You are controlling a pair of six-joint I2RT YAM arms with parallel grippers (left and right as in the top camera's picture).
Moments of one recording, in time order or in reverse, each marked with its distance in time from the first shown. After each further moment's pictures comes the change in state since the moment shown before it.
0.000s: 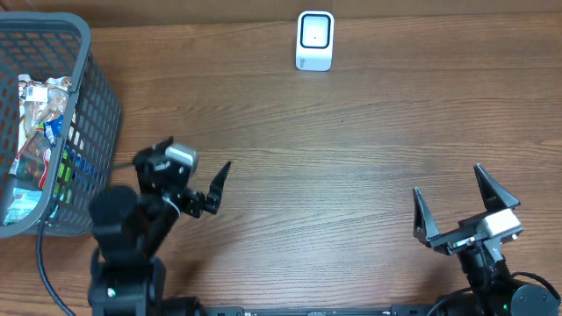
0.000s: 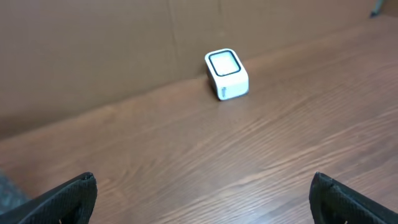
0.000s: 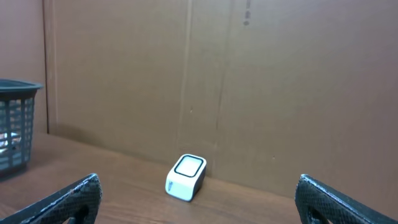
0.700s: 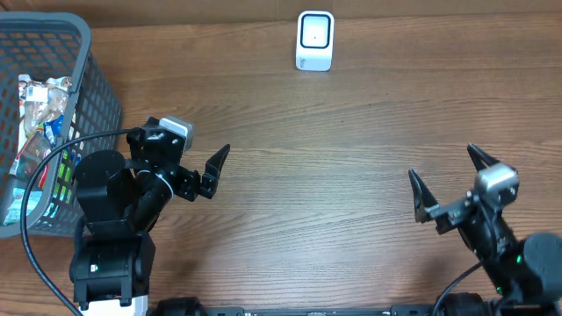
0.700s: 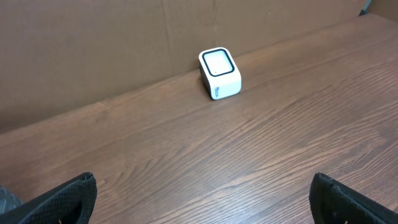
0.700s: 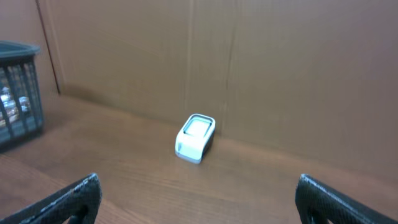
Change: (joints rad) left arm 0.000 0.163 0.224 -0.141 0.024 0.000; right arm 0.000 0.371 0.303 -0.230 -0.036 -0.043
